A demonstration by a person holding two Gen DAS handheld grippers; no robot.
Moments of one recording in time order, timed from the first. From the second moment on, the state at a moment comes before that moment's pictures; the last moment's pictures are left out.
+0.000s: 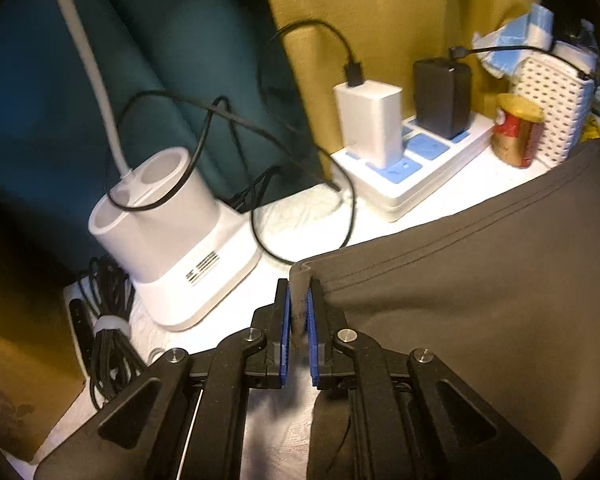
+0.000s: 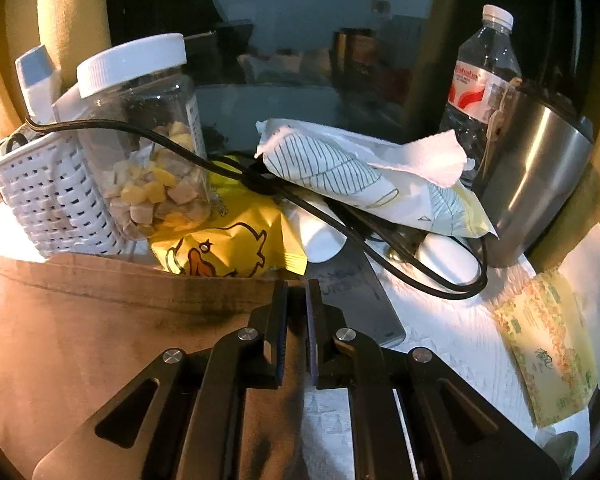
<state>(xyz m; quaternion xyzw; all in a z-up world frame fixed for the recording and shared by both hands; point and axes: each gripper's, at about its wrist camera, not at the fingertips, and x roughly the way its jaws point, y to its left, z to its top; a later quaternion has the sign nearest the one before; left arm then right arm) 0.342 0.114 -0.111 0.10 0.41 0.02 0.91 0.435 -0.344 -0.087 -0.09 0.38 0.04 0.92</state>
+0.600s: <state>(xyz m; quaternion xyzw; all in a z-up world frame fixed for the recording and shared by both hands) 0.299 0.144 -0.080 0.01 0.40 0.05 0.91 0.402 -0.346 -0.060 -0.09 0.37 0.03 0.92</state>
